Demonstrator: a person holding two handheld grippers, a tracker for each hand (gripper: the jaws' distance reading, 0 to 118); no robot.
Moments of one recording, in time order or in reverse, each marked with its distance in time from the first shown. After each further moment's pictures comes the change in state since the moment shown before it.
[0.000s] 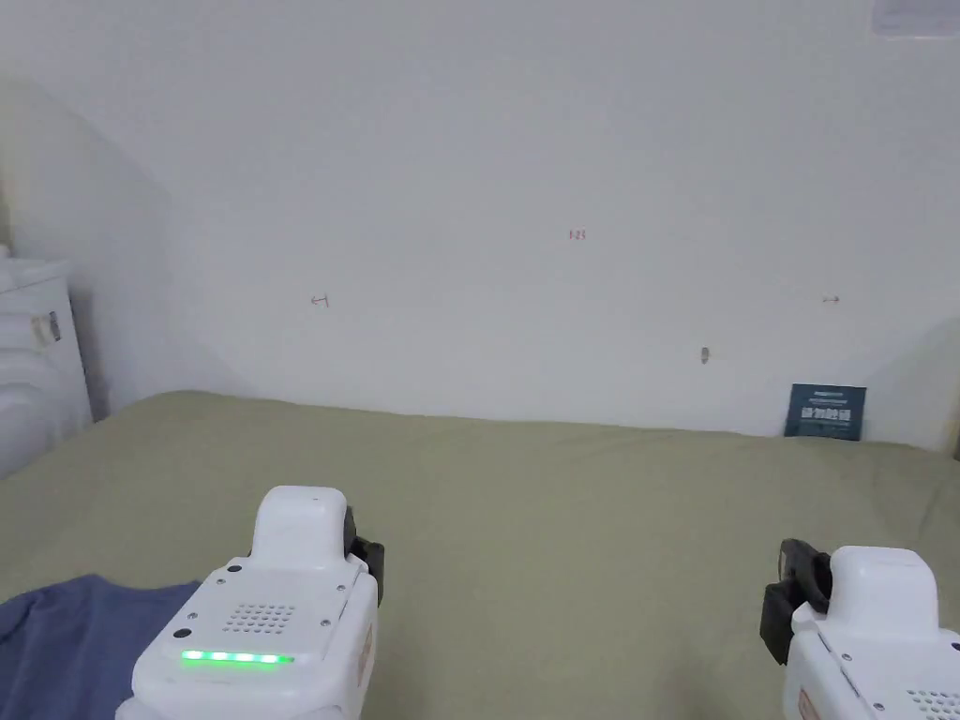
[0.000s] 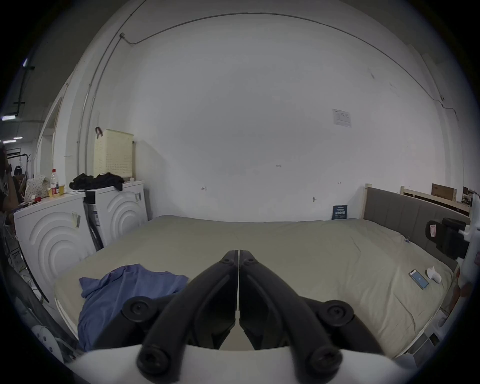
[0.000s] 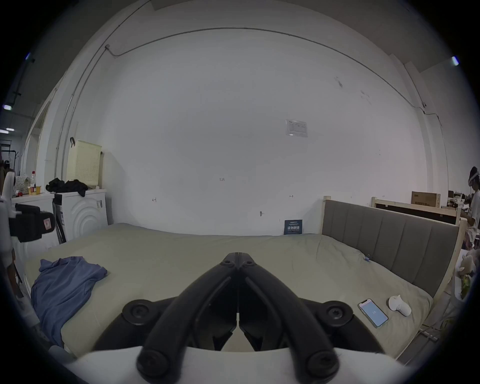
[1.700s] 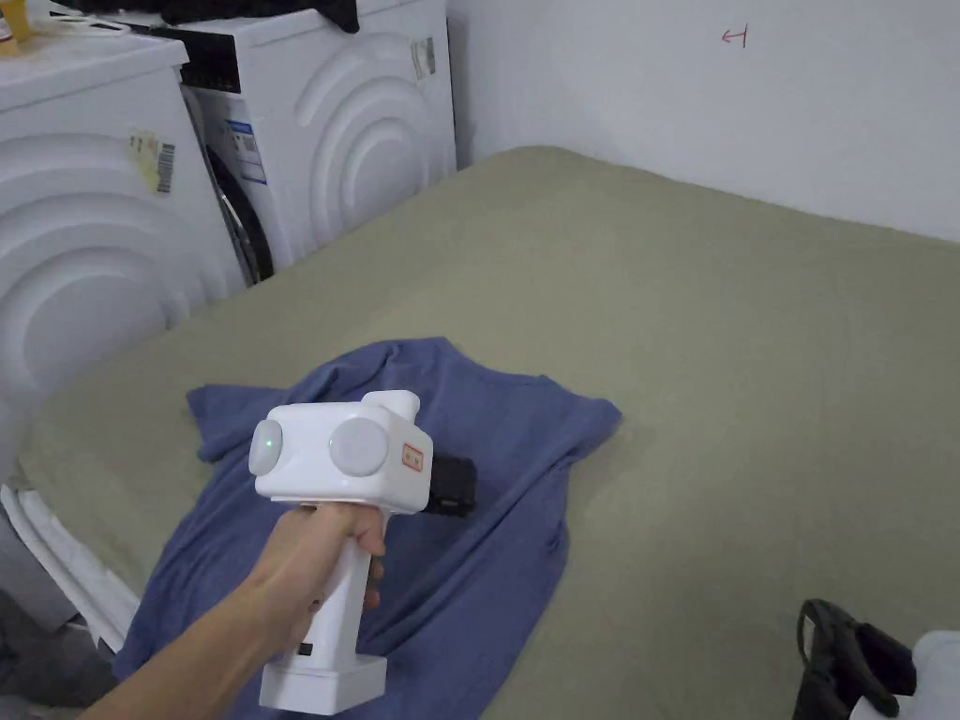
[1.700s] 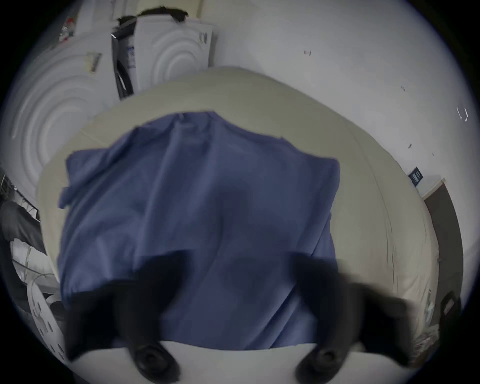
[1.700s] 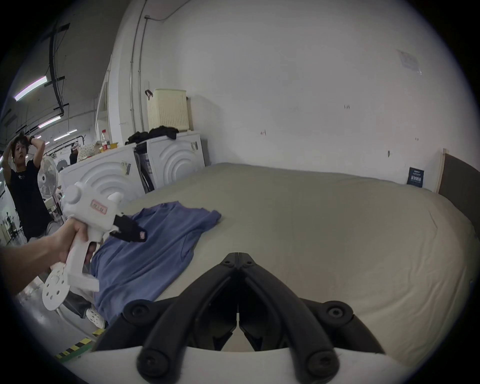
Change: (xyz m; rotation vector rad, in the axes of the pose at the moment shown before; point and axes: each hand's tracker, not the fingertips) left arm -0.293 -0.164 -0.226 -0.846 0.167 0.355; right arm -0.248 -0.117 -0.100 -0.392 0.600 -0.006
